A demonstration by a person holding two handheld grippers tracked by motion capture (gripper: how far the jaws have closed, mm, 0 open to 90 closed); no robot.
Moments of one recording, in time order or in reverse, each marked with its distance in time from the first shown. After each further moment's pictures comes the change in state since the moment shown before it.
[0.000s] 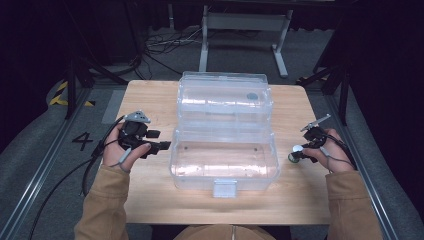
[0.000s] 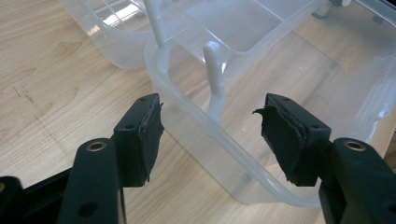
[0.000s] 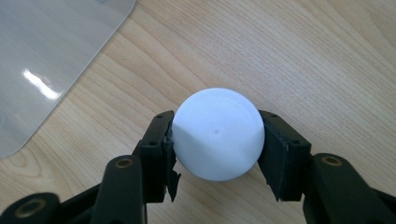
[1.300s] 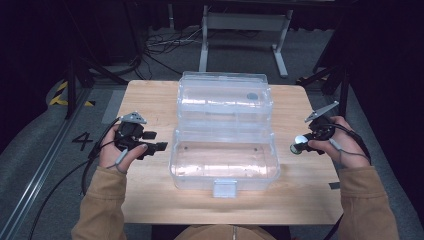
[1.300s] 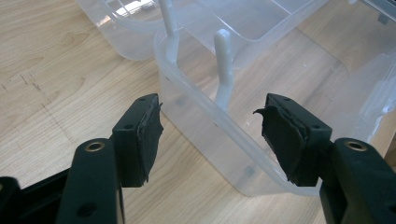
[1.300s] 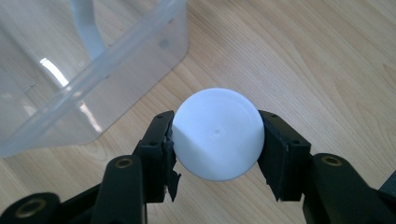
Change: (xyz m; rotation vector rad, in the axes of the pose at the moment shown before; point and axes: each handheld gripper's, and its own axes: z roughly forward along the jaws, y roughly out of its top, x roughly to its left) left arm 0.004 -0.006 -0.005 0.004 0.010 -0.023; right arm 0.026 0.028 -0.064 -0.046 0.007 -0.143
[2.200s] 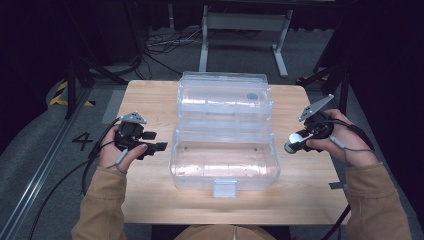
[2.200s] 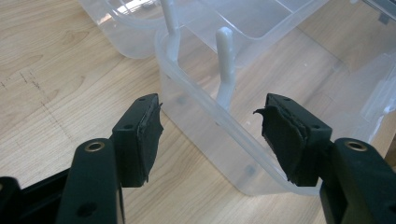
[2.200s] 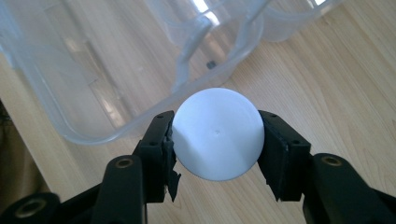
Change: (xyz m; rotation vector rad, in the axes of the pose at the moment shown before) left arm 0.001 0.000 0.001 0.005 0.001 -0.001; right arm 0.035 0.029 -0.033 0.002 0.068 -0.196
